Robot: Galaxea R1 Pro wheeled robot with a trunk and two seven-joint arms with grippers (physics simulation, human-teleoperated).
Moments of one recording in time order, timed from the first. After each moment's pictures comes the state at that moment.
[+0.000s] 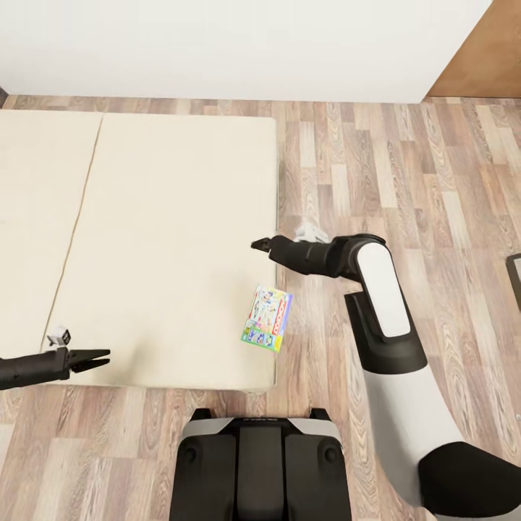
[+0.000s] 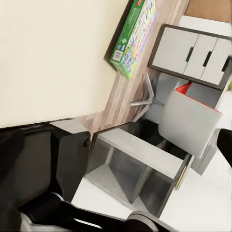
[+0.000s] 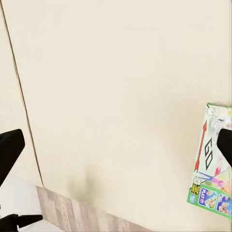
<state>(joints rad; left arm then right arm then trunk) -0.69 0.63 0.14 -0.78 0.16 0.88 -1.56 -1.00 0.15 0.22 -1.58 -1.35 1.02 -0.86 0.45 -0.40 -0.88</state>
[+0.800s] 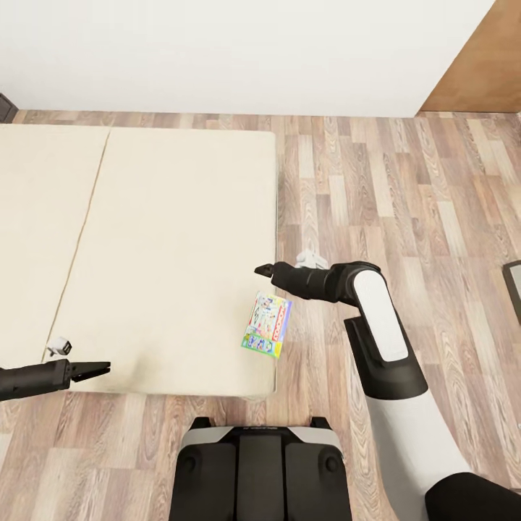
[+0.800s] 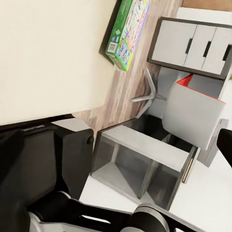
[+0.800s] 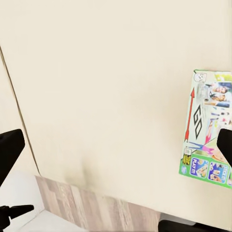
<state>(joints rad) -0.65 0.63 0.14 -0.78 0.15 0.81 -1.57 -0.89 0.13 0.22 -1.58 -1.35 1.00 -0.86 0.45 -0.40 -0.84</state>
